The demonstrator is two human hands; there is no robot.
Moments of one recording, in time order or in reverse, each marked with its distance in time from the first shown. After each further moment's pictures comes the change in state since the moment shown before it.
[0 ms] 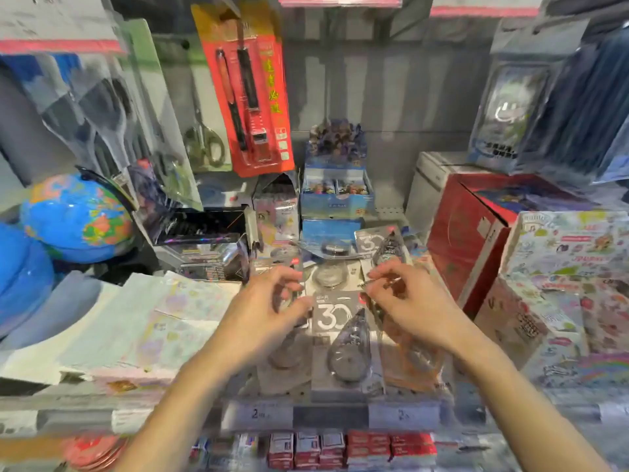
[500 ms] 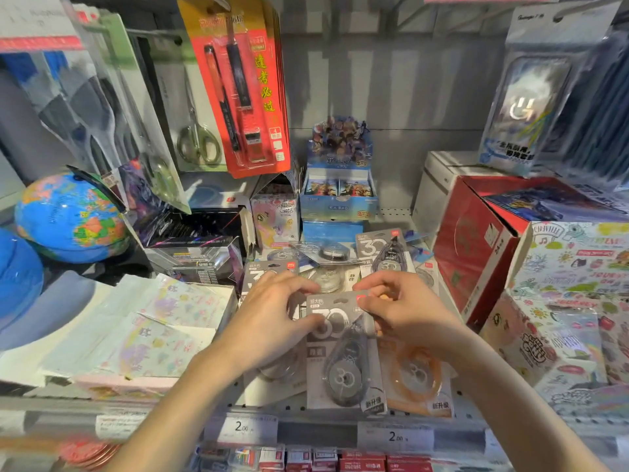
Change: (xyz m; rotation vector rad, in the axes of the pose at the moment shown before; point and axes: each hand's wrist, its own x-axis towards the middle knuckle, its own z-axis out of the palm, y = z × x) left_hand 0.022 0.003 0.020 0.375 -0.093 0.131; right_hand 0.022 0.016 0.006 0.391 -0.224 0.149
